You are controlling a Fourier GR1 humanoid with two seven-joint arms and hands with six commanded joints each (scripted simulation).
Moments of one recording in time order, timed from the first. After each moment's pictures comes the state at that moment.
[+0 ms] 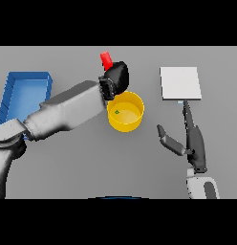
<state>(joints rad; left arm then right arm) -1.29 0.26 -1.24 -0.75 -1.16 -0.32 -0.04 0.12 -0.02 0.12 -1.69 0.28 -0.11 -0.08</state>
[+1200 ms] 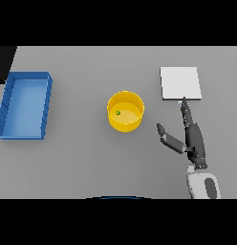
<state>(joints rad) -1.53 0.54 -0.67 -0.30 -0.51 -0.10 0.06 0.08 -0.03 0.11 -1.65 0.23 -0.08 -0.13</state>
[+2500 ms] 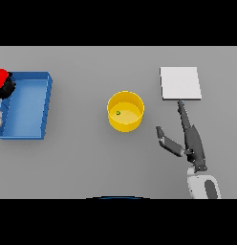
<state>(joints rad) -0.59 0.82 -0.58 -1.12 0.08 0.51 0.59 0.10 -0.06 0.14 -1.65 0.27 -0.06 -0.17</state>
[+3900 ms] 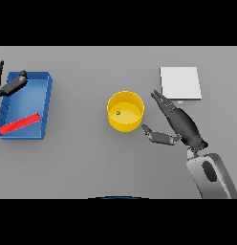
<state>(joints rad) -0.57 0.89 -0.58 -1.19 0.24 0.26 0.49 -0.14 -0.26 0.28 -1.63 0.50 0.11 -0.03</state>
